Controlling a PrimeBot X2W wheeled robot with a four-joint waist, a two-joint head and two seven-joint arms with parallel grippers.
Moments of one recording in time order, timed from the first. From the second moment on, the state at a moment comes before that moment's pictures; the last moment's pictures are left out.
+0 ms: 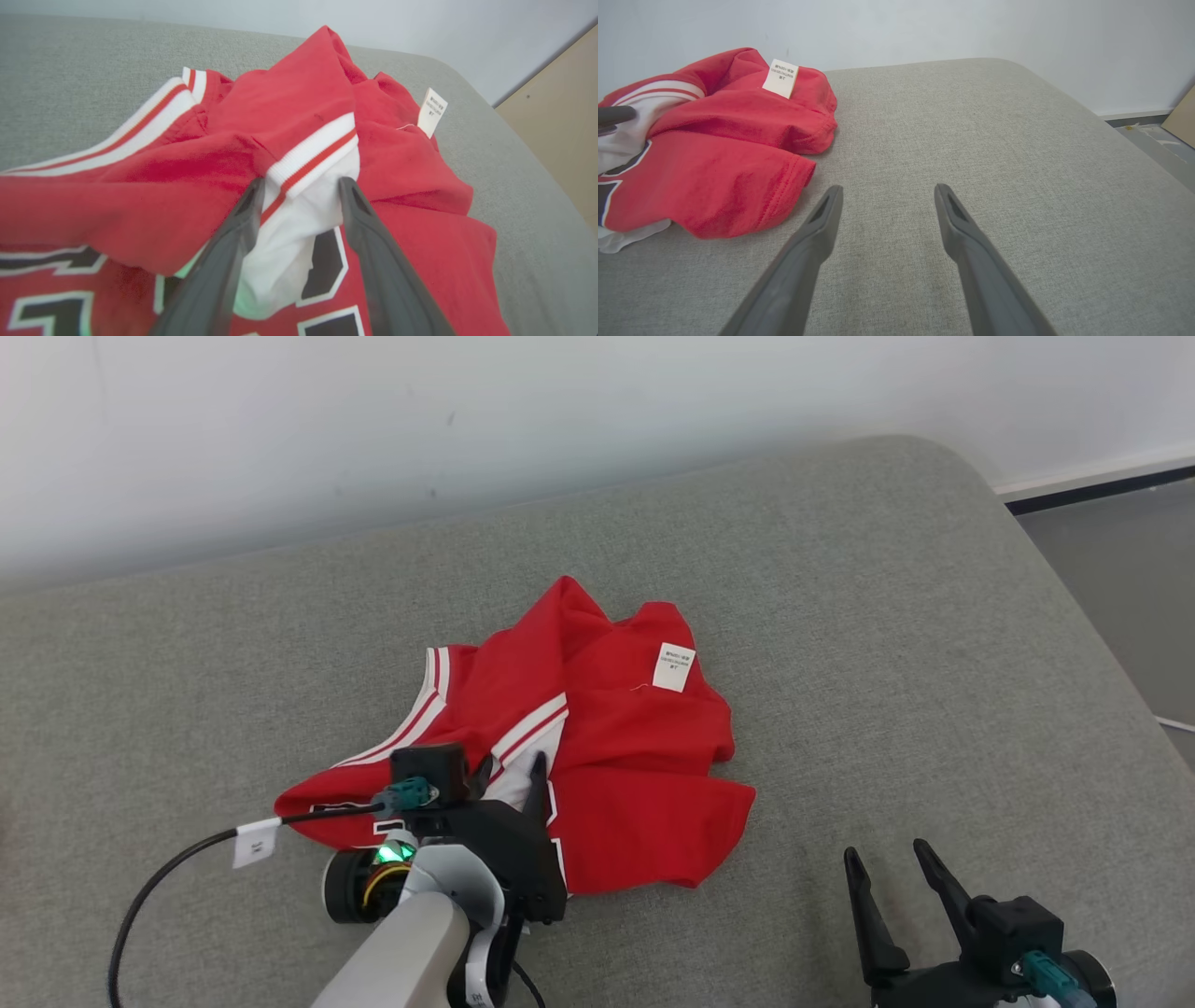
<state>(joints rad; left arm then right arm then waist) -0.54 0.07 -0.59 0.57 -0.71 0.22 0.03 0.01 -0.05 0.01 0.16 0.07 0.13 -0.07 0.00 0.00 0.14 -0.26</state>
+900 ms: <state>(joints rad) -0.41 0.23 -0.55 -0.20 -0.82 0.23 0.15 0.07 -0.05 -0.01 0.12 0.05 0.13 -0.05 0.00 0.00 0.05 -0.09</state>
